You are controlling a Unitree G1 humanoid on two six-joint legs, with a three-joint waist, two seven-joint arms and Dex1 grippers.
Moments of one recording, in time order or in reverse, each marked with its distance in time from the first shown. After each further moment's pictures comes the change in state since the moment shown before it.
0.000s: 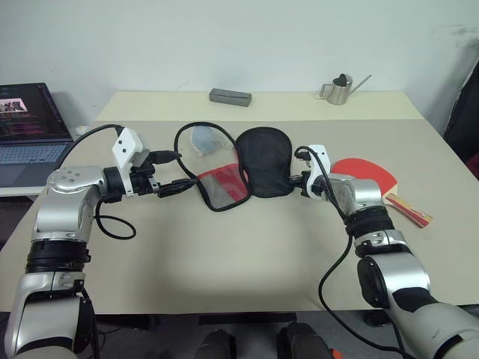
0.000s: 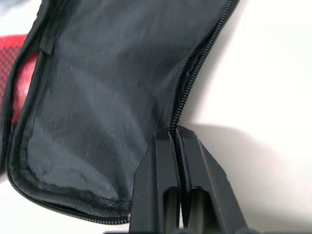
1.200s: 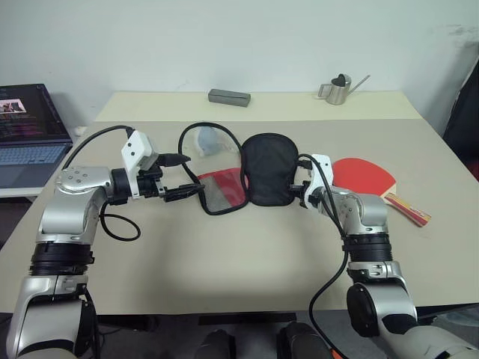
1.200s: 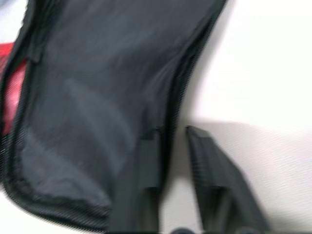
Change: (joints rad) left arm 0.018 -0.009 -0.018 -0.077 -0.002 0.035 -0.018; right arm 0.165 0.083 -0.062 -0.394 0.036 0.218 -0.237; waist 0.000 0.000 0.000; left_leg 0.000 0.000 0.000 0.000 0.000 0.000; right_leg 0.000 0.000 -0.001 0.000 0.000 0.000
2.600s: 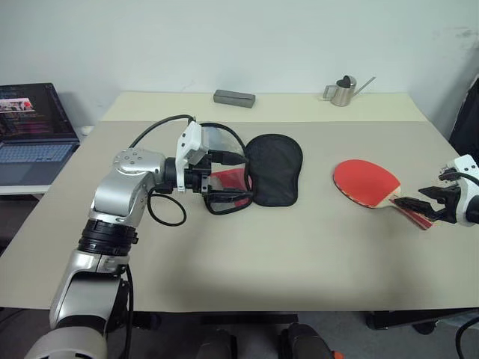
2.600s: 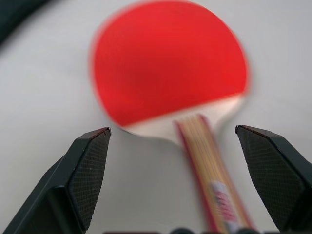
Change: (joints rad) left arm -0.177 -0.167 -0.170 -0.059 -0.075 0.068 -0.152; right arm 0.326 -0.914 0.012 0.151 0.071 -0.379 0.852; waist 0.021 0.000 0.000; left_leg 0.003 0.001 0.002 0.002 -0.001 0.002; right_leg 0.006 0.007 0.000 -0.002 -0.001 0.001
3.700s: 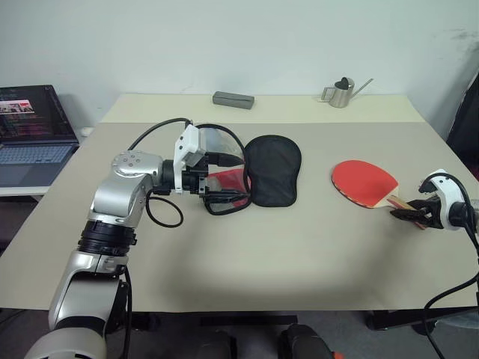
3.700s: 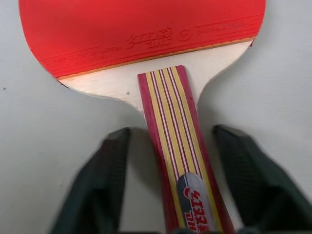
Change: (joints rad) left arm 0.015 0.011 0.003 0.039 0.018 -0.037 0.009; right arm -0.303 0.120 0.164 0.666 -0.273 -0.404 0.135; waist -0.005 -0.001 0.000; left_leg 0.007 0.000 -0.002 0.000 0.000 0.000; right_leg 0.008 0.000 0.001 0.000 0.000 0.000
